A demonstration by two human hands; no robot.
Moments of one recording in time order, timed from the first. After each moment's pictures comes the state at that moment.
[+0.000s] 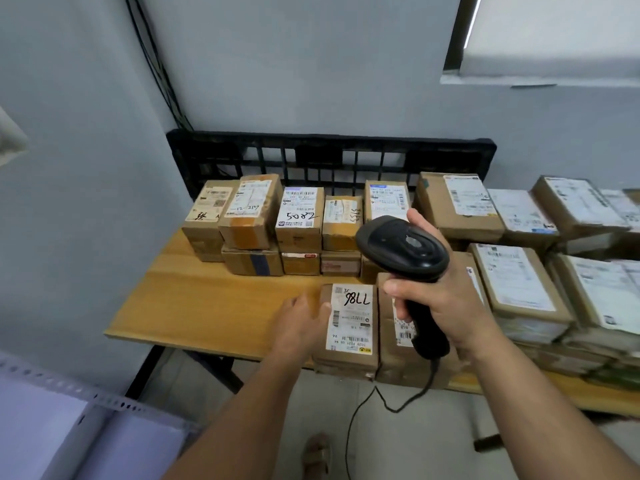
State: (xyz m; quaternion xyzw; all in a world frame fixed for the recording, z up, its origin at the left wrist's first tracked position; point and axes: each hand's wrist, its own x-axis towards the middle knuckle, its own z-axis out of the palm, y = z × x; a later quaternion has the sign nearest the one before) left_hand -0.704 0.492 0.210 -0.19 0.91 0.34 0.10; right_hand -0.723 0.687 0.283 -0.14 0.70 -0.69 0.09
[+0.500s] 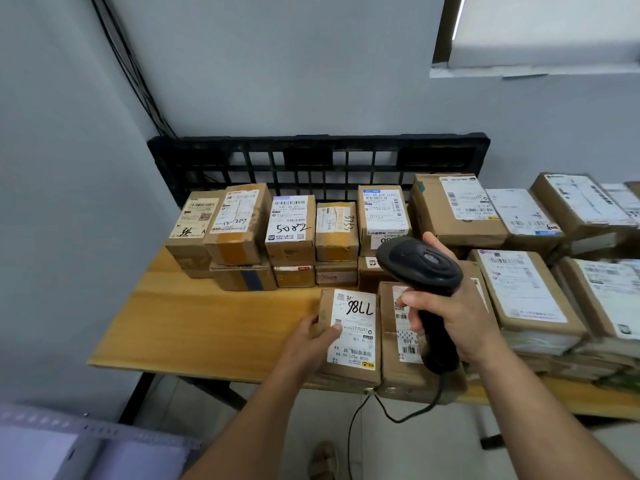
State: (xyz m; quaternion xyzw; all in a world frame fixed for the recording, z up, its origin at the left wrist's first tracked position) left_hand -0.718 0.489 0.191 -0.22 0.77 0.56 0.21; right_hand -0.750 0.705 0.252 -0.06 0.68 -0.73 0.10
